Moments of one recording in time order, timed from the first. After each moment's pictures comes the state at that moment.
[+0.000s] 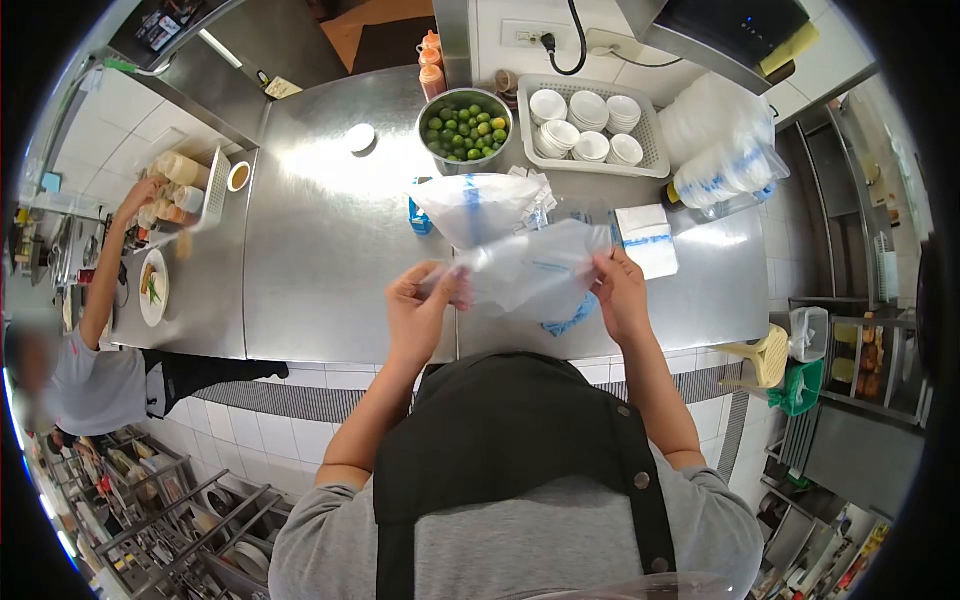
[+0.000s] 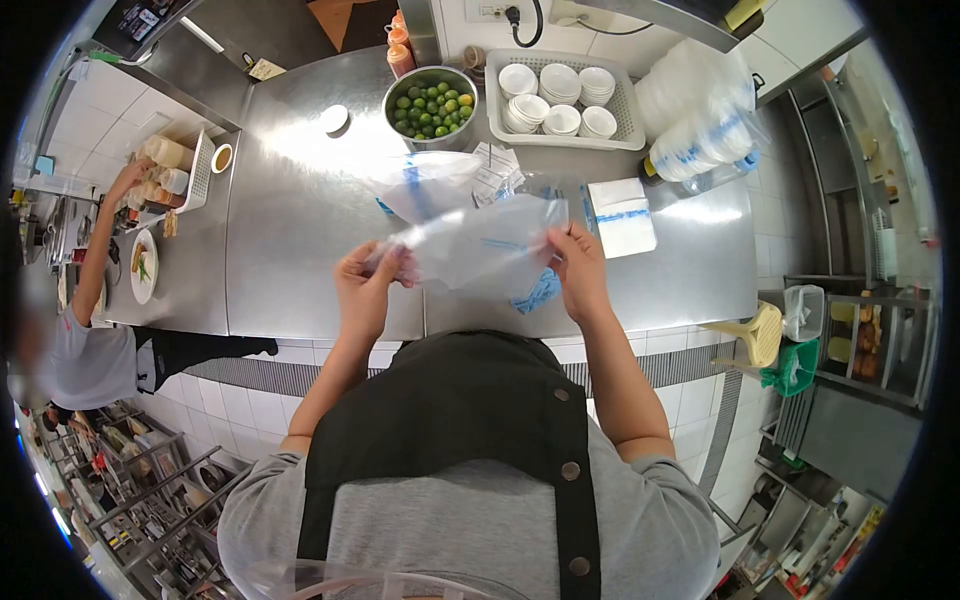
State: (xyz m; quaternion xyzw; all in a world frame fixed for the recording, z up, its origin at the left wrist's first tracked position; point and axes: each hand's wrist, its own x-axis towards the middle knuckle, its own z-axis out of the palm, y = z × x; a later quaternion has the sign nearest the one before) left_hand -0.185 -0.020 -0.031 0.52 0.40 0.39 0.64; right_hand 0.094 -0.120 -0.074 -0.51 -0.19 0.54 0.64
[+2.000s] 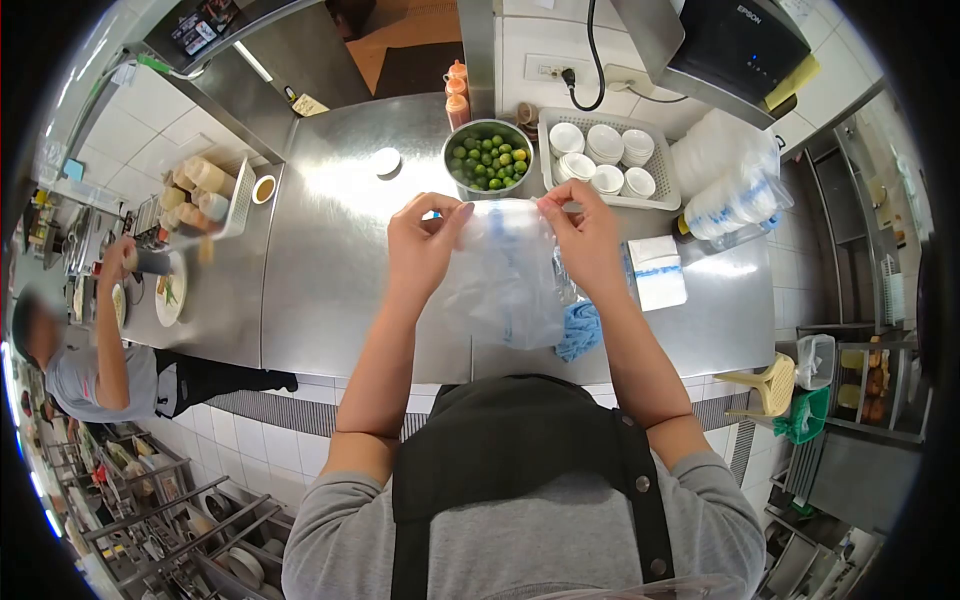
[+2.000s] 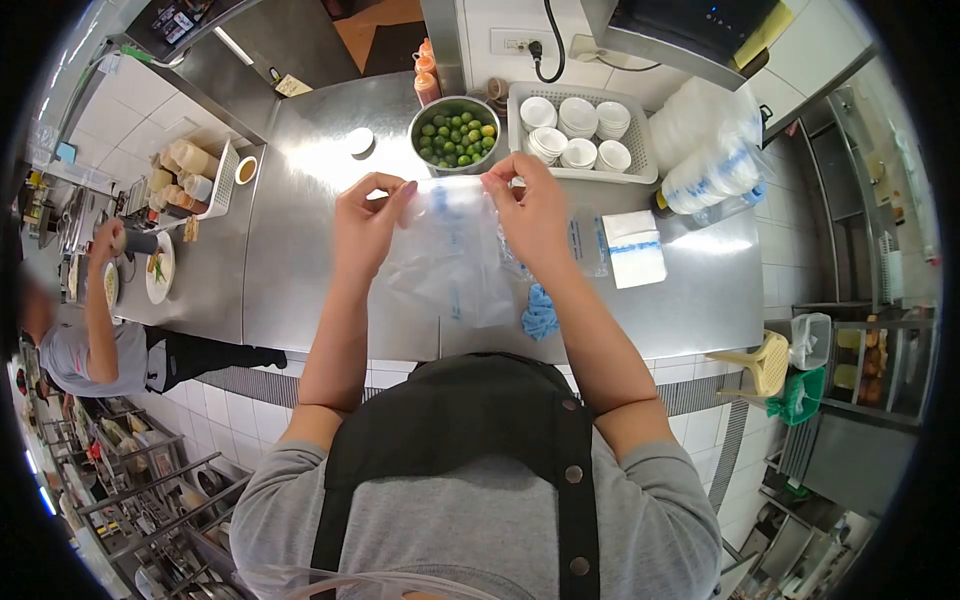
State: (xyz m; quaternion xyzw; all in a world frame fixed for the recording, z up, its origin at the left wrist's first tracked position) left_hand -0.161 0.069 0.020 0.62 0.41 0.44 0.49; right_hand 0.036 -0.002 0.022 -0.64 -0.47 0.27 0.54
